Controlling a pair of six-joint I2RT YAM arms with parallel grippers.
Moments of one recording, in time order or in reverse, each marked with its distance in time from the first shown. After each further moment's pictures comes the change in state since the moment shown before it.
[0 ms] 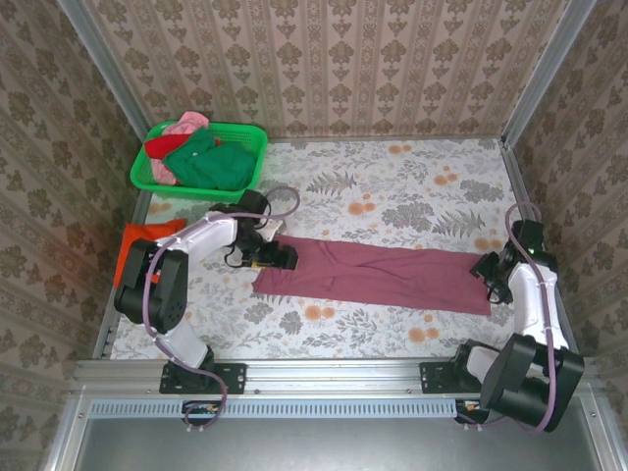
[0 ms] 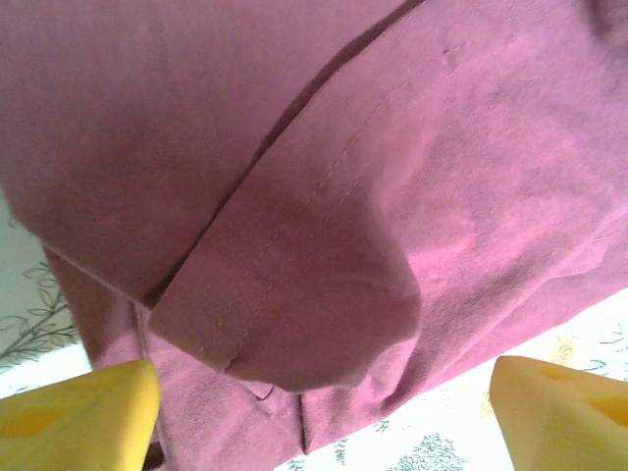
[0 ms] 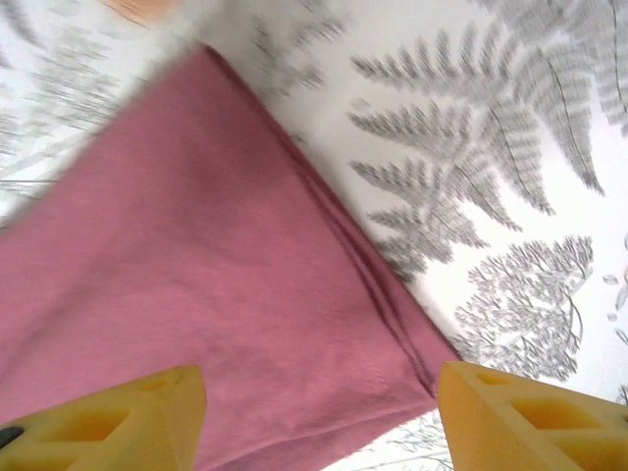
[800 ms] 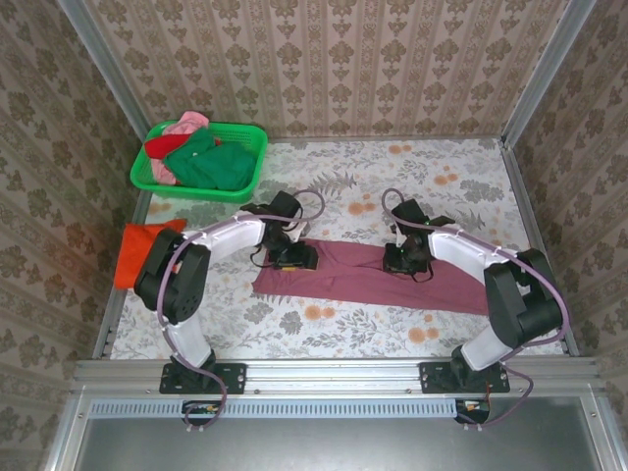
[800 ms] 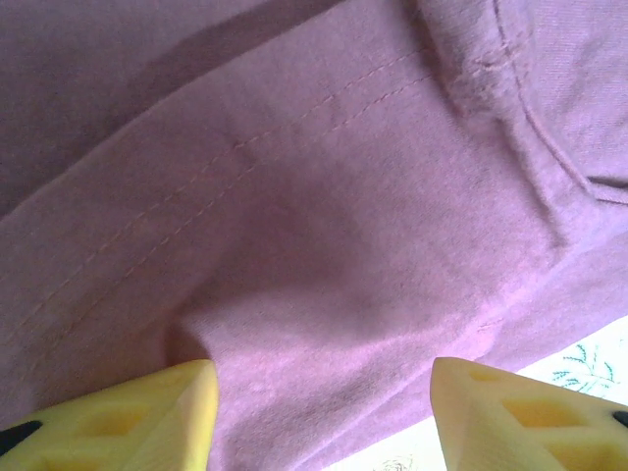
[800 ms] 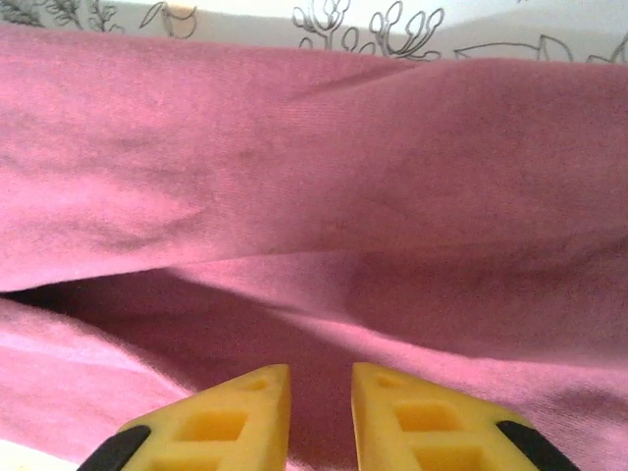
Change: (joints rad) left arm -0.157 0.102 0.064 0.082 -0.004 -0.239; right arm 0.748 0.471 0.165 0.206 -0.152 0.019
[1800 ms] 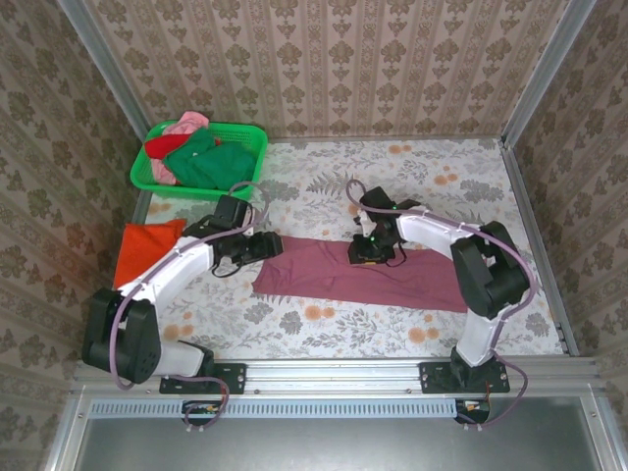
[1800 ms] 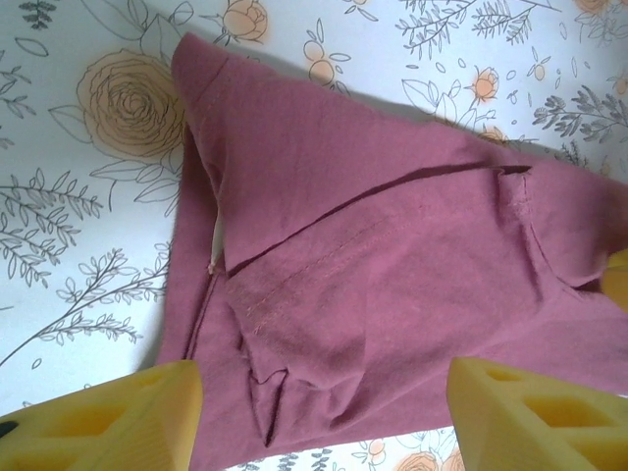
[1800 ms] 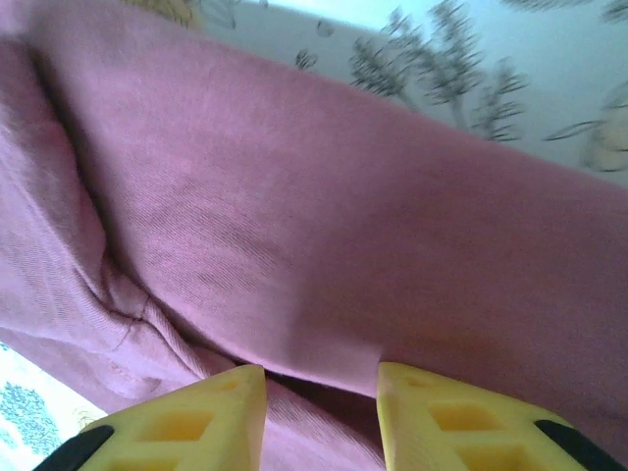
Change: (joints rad) left arm 0.203 -0.425 -0.275 0.136 -0.094 -0.146; right arm 0.128 0.262 0.267 -0.011 -0.163 -0.074
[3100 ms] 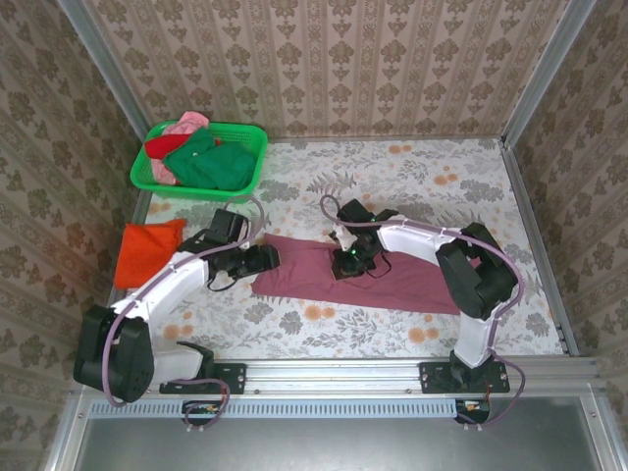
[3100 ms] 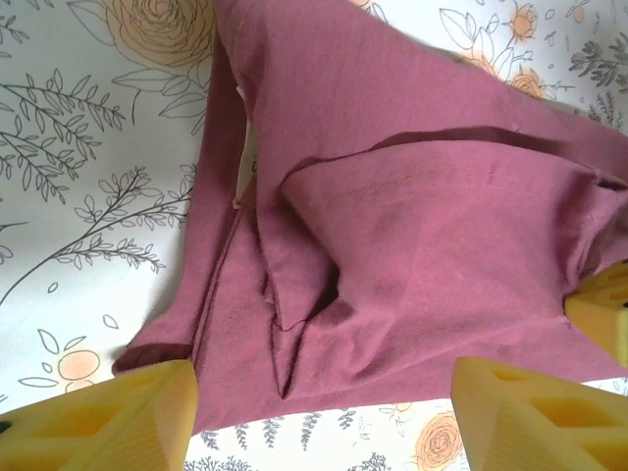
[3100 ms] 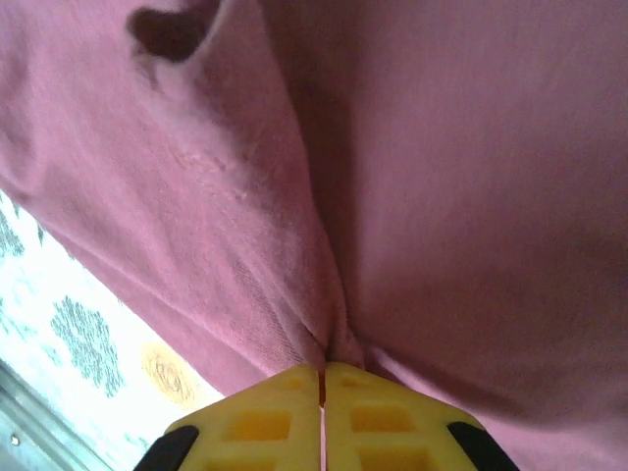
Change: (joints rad) left arm 0.001 -0.095 -0.118 0.008 0.005 -0.007; right arm 0.138 0.014 -0.016 0.026 -0.100 -0.019
